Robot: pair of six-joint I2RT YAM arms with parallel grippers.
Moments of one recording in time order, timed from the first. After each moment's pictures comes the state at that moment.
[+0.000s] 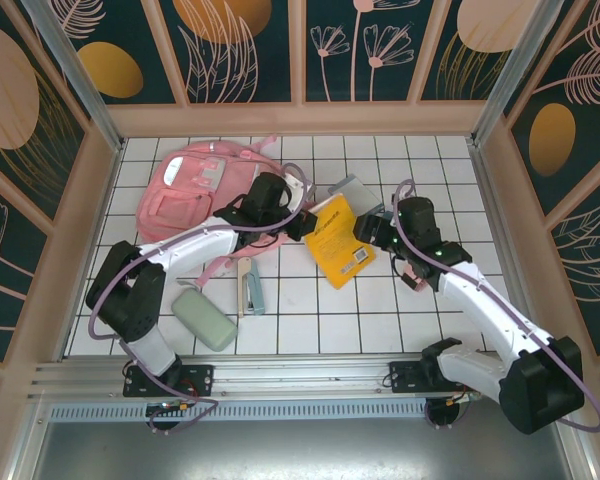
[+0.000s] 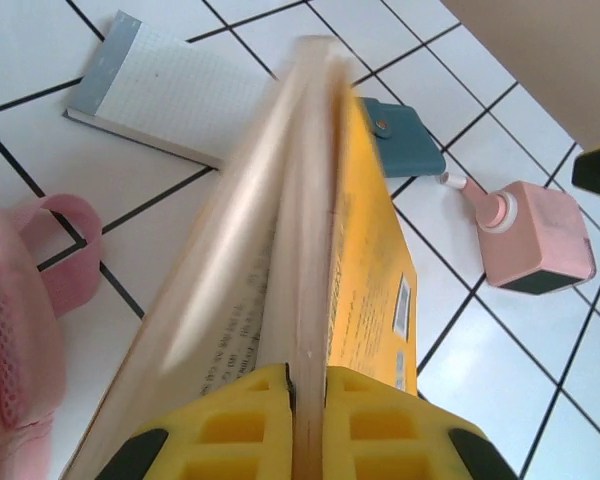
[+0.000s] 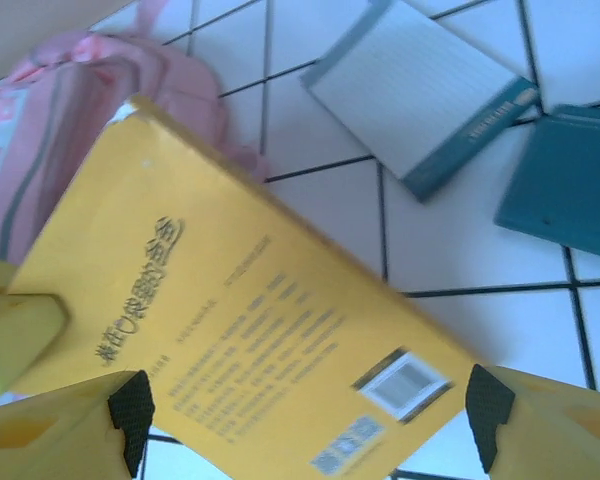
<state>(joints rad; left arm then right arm) -0.66 1.69 1.15 -0.11 0.35 -0.22 0.41 1.07 0.75 -0.34 -0.12 0.56</state>
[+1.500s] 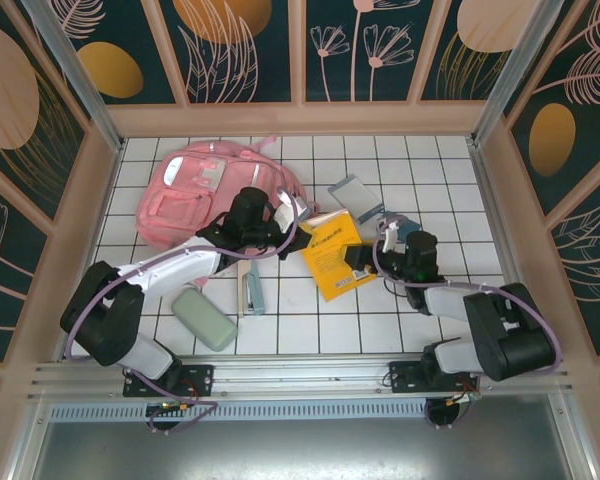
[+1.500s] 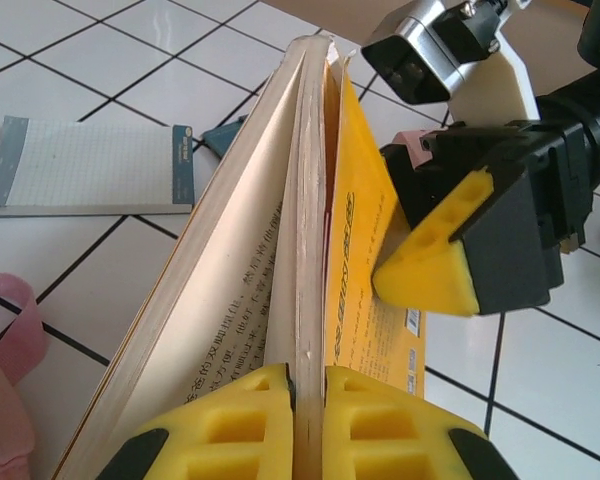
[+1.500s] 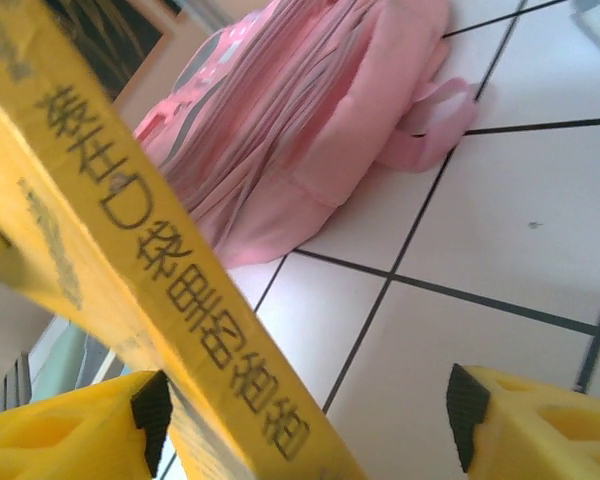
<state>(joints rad) -0.65 1.52 0.93 0.06 0.53 0.04 0.29 1.37 0.29 0.73 -0.68 0.49</state>
